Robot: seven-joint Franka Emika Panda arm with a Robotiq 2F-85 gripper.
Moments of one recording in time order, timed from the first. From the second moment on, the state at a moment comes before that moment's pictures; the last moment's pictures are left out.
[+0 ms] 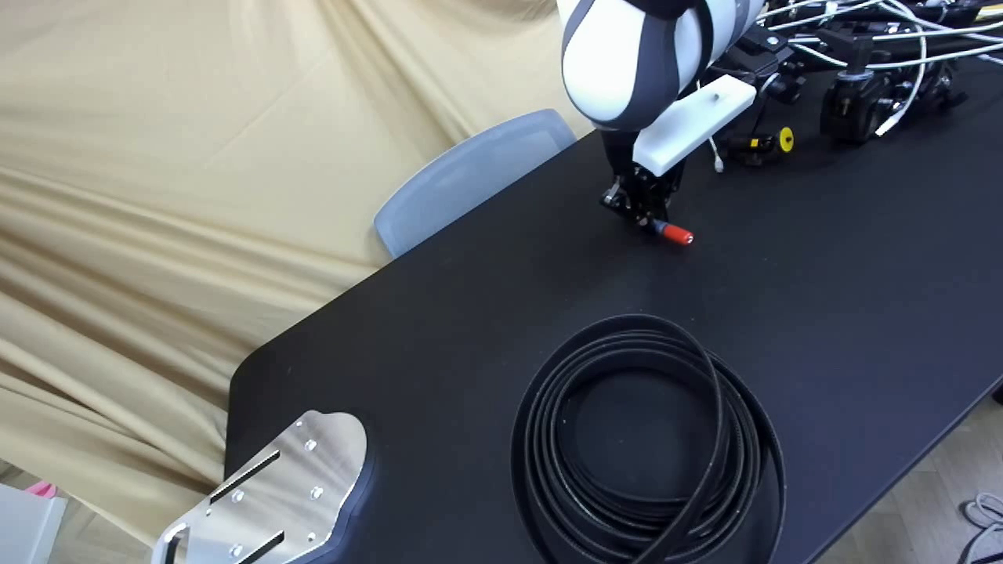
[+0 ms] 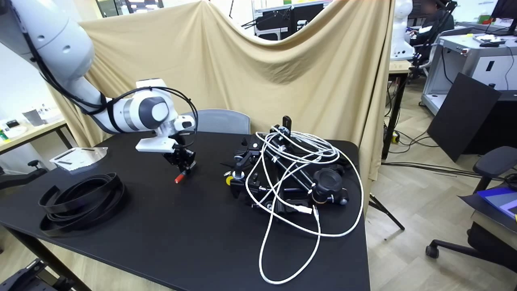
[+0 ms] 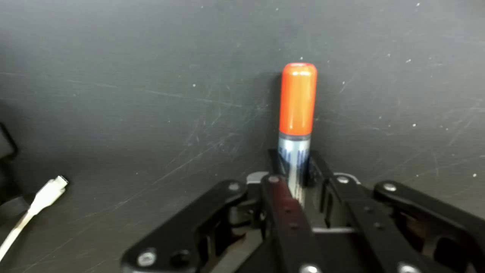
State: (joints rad) arm 0.18 0.64 0.00 -1.93 -0.06 2.58 0.14
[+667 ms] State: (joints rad) arm 0.18 0.63 -0.01 -1.91 -0.06 2.57 0.13
